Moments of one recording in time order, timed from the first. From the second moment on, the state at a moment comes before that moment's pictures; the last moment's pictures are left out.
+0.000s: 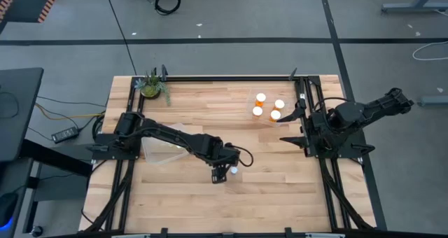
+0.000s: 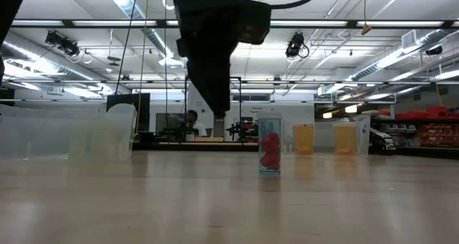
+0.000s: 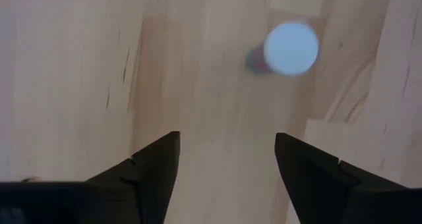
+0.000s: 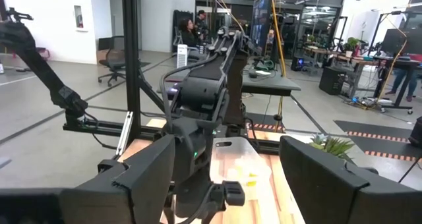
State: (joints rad) left arm -0.22 2.02 1.59 -0.84 -0.06 -0.35; right arm 0.38 0.66 0.73 -0.05 0.28 -0.09
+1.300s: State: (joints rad) left arm -0.28 2.10 1.59 -0.52 -0.11 -0.09; right arm 0.38 0.65 0.73 -0.05 0.28 -0.09
